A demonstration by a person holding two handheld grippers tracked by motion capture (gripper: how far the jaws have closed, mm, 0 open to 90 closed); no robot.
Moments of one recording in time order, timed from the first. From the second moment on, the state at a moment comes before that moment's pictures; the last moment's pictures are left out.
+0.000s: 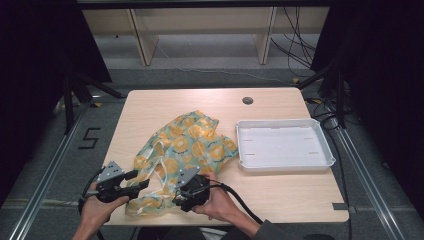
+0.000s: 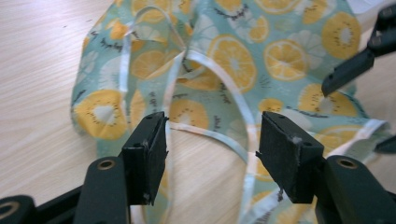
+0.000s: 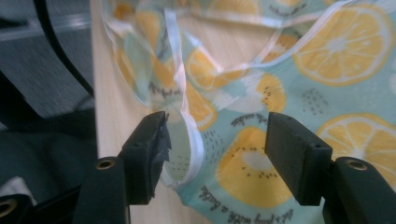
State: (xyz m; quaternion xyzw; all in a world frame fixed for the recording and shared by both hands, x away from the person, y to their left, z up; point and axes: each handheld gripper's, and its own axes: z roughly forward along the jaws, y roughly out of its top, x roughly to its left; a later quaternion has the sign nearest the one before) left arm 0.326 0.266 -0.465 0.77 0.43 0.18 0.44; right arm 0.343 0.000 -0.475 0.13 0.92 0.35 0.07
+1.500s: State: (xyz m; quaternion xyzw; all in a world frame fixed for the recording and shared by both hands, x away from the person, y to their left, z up) left arm 0.404 0.184 -0.469 0.88 0.24 0.20 0.35; right arm 0.357 -0.168 -0.450 0.19 0.90 0.35 0.18
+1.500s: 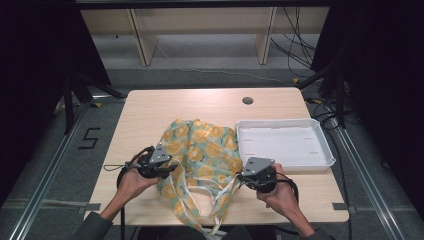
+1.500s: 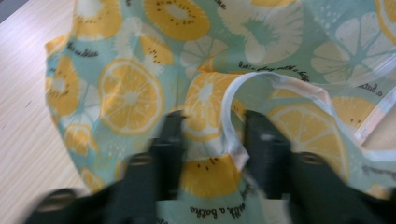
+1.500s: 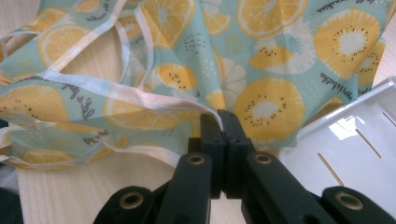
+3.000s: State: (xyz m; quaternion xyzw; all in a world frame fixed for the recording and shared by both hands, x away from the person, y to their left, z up) left arm 0.410 0.246 -0.437 0.81 0.34 0.20 0.44; right arm 0.403 -0.162 -0.392 0.18 0.85 0.44 0.22
